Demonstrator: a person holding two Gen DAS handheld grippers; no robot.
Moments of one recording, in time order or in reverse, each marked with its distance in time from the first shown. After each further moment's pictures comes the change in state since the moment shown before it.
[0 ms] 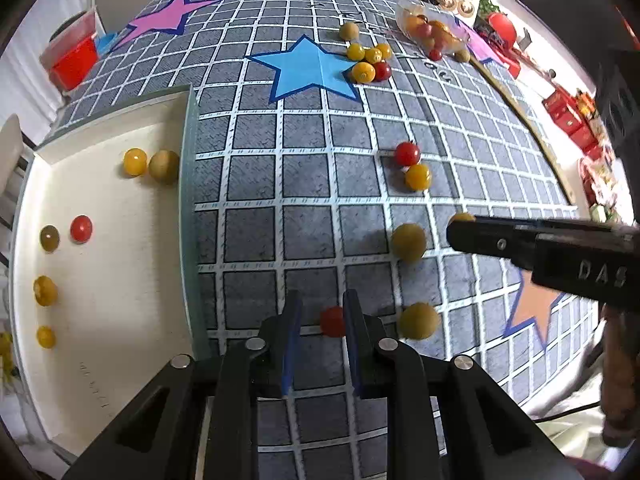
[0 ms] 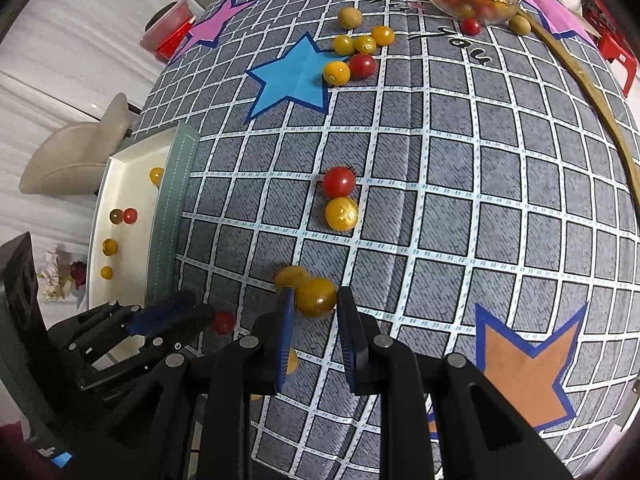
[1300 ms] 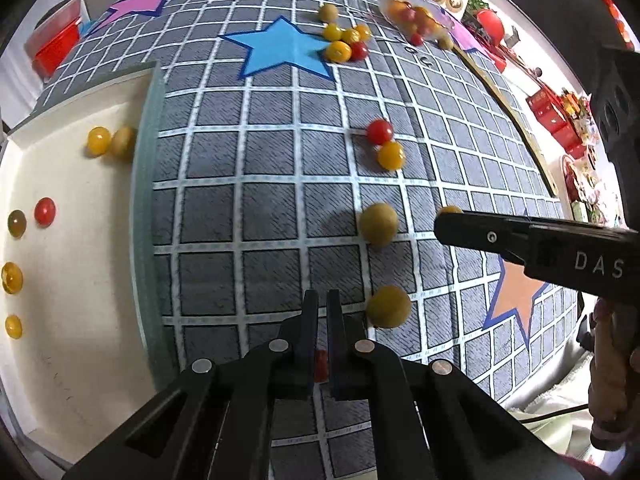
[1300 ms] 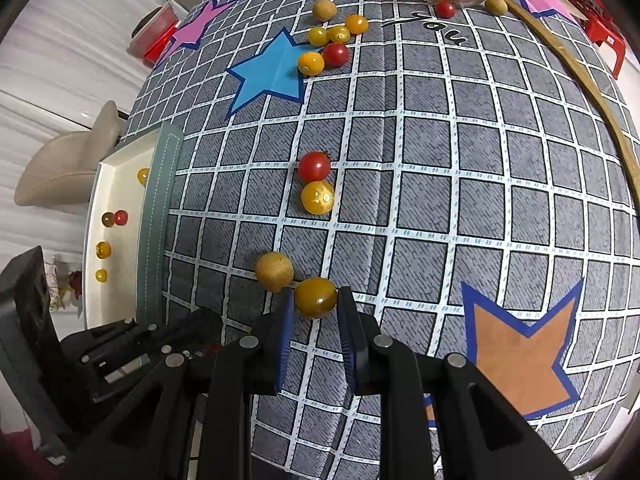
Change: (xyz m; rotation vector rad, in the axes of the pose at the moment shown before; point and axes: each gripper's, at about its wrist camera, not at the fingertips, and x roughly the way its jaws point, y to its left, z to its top) left arm 0.009 -0.009 -0.005 -0.019 0.035 -0.105; right arm 0.001 -0.013 -0.007 0.054 0.002 -0.008
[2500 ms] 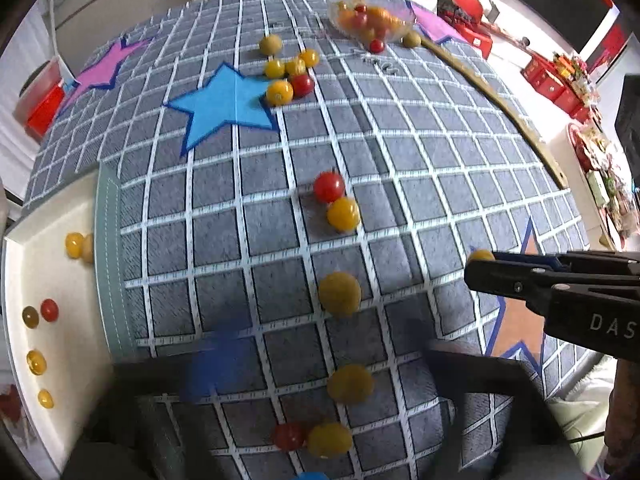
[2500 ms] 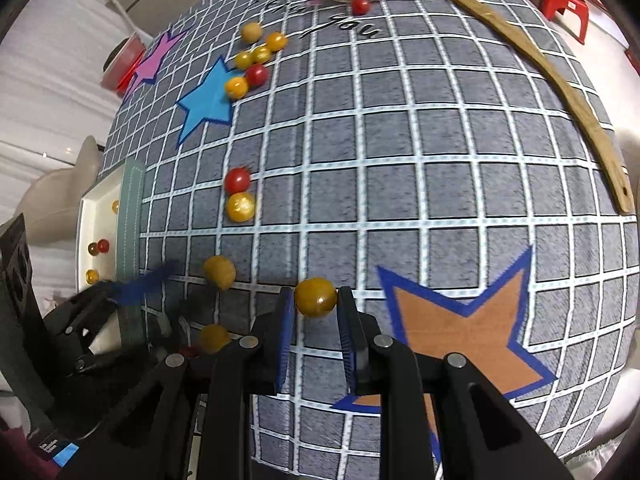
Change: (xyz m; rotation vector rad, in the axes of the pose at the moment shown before) left arm 0.012 -0.054 0.042 0.163 -0.068 0.104; right arm -0.023 -0.055 -0.010 0.132 -0.040 -0.022
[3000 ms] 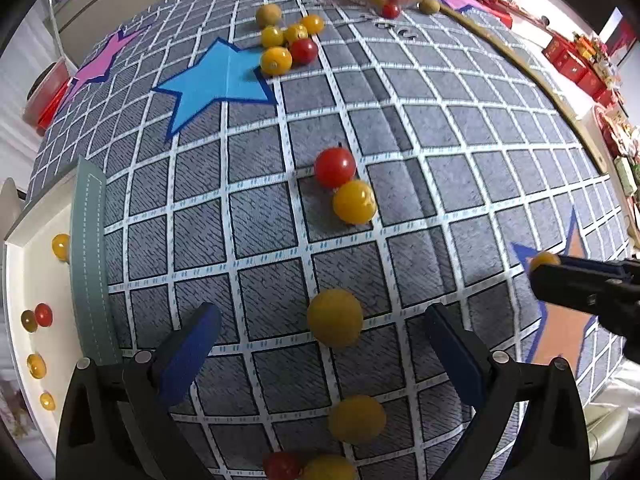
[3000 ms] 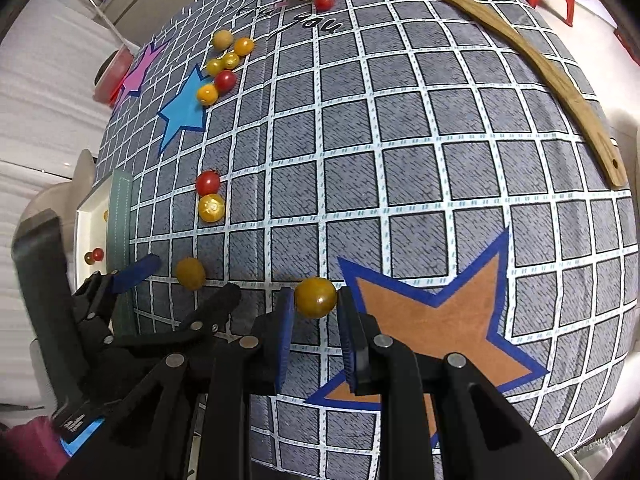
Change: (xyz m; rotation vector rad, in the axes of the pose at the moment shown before) left arm 0.040 -0.009 -0.001 0.016 0.105 0.100; right arm -0.002 -0.027 -0.007 0.054 -0.001 0.010
